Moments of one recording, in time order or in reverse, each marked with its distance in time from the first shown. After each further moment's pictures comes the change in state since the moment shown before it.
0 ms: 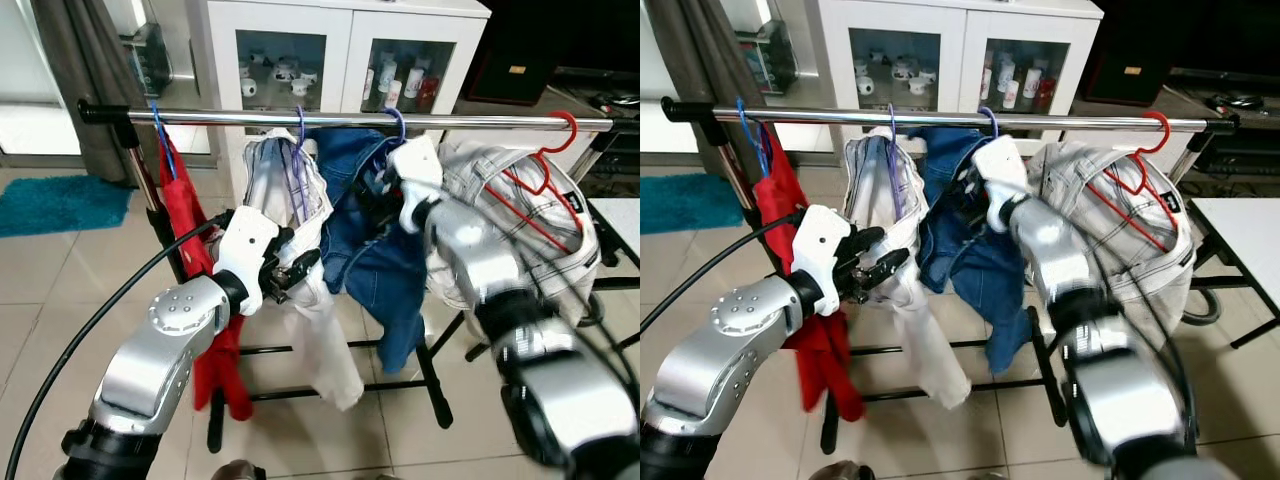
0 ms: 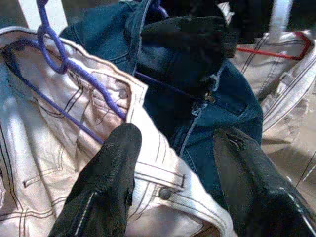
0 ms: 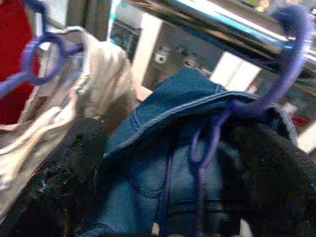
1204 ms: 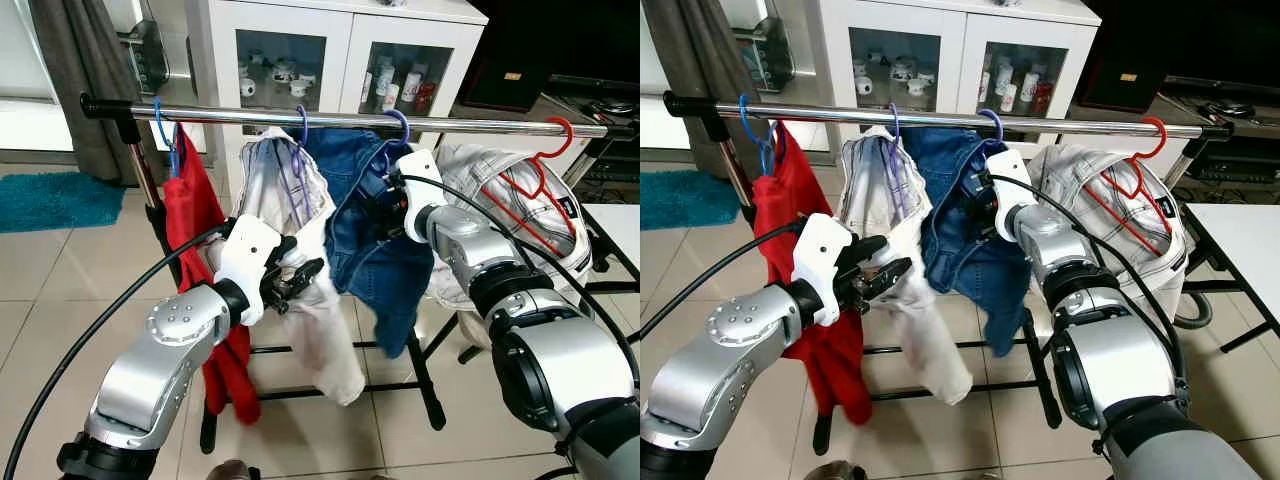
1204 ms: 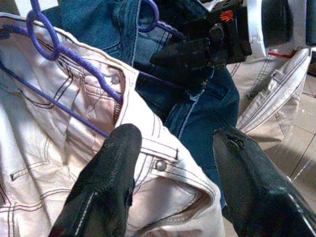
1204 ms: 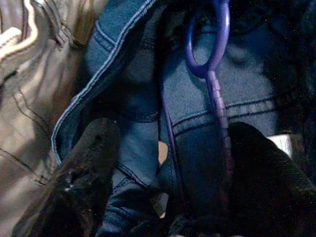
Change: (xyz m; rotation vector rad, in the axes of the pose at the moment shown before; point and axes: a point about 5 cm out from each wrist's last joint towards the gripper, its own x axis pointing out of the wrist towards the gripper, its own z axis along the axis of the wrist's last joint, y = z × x) left arm -0.005 -0.006 -0.003 -0.014 0.026 -0.015; right arm 0.005 -0.003 -0.029 0.157 0.259 0.003
